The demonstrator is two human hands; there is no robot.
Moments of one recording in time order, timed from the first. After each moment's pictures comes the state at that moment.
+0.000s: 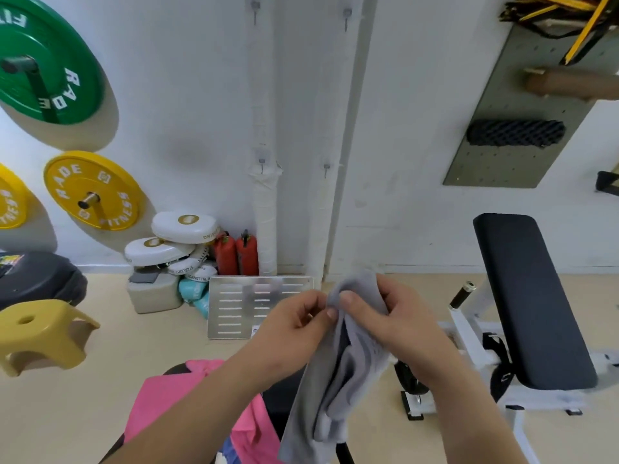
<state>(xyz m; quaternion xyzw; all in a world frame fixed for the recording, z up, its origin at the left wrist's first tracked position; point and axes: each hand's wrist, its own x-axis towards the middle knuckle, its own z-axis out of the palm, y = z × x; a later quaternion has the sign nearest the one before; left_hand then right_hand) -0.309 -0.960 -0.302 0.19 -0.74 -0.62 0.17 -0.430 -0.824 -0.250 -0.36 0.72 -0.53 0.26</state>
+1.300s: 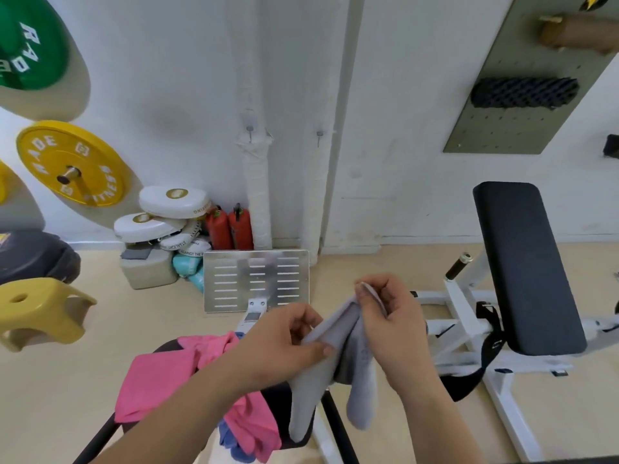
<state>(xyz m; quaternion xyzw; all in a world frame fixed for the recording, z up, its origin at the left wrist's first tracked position) -0.308 -0.954 -0.332 0.22 -0.81 -0.54 0.04 -0.440 -0.818 -0.319 -0.24 0.75 -0.60 0.15</state>
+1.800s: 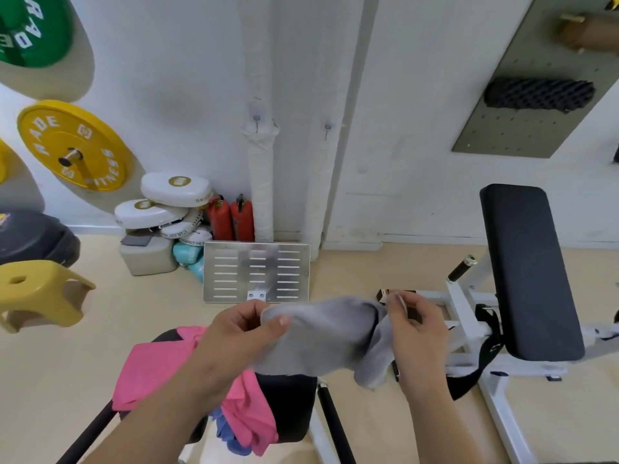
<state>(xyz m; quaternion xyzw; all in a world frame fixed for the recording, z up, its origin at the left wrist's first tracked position) -0.270 -0.974 -0.345 0.36 -0.61 -0.70 0.14 -0.462 -0.812 -0.357 -0.07 0.78 -0.61 0.11</state>
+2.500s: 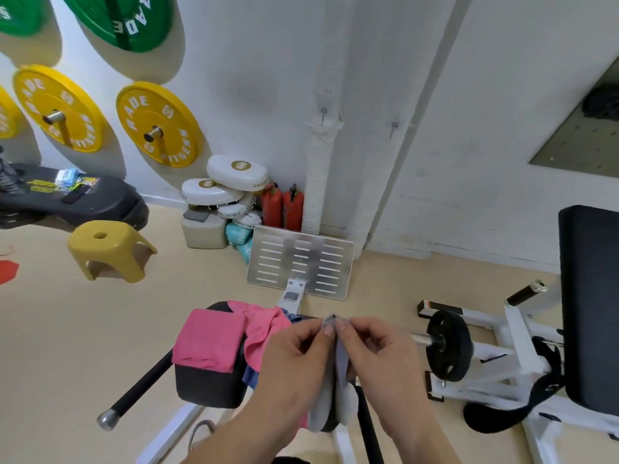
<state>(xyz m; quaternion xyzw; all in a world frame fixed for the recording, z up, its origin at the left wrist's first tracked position) -0.252 -0.920 -0.334 0.45 -0.54 -0.66 0.26 -0.360 -0.855 -0.339 -0.25 0.73 -0.55 0.33</state>
